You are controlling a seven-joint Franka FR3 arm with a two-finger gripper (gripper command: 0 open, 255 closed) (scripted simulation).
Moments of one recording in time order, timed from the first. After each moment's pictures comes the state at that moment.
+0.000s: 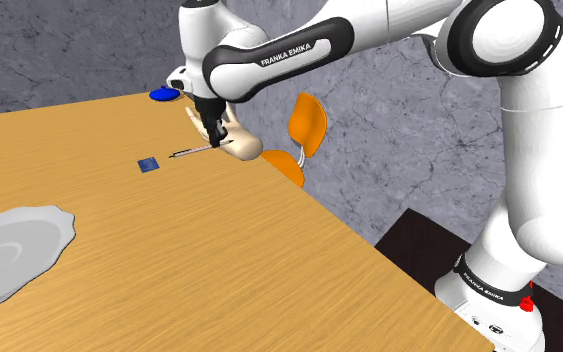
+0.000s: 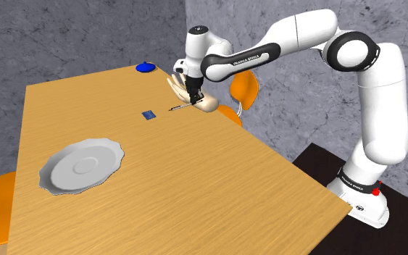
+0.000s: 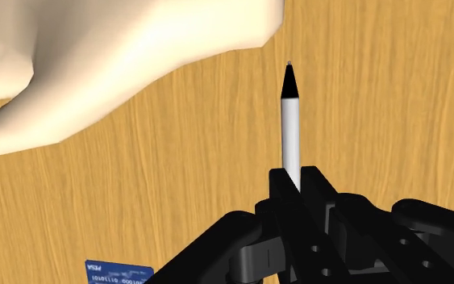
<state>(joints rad) 0.16 0.46 0.34 -1.47 -0.41 2.06 -0.79</state>
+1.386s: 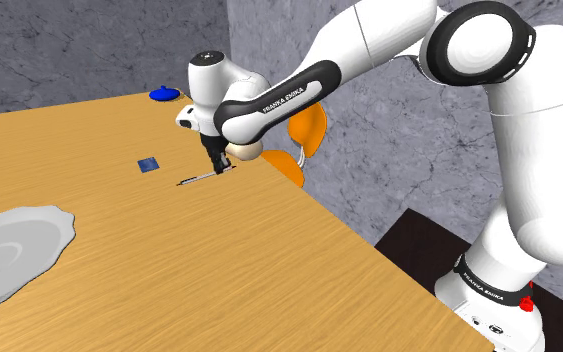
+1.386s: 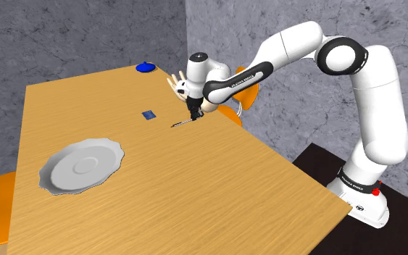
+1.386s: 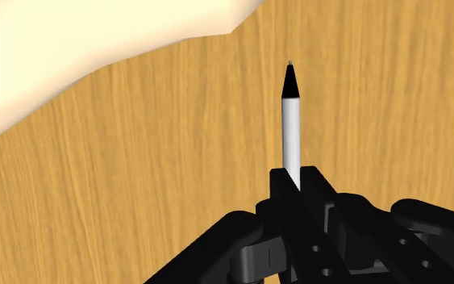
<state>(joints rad) 0.17 0.54 0.31 -1.58 -0.47 2.25 -0.72</state>
